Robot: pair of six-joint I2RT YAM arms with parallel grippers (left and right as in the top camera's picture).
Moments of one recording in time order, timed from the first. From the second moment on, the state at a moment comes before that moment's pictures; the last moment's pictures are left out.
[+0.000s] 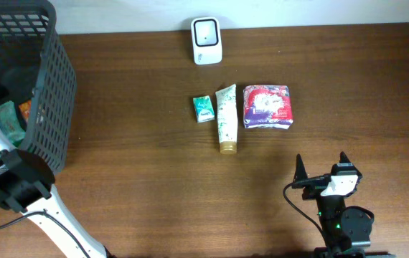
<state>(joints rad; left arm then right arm) 0.53 2.35 2.62 -1.58 -0.36 -0.31 0.01 0.01 0.01 -0.08 0.00 0.00</state>
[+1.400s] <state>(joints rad) 0.07 2.14 2.86 -1.55 0.50 -0.48 0.01 0.01 0.01 -0.08 0.00 0.00</state>
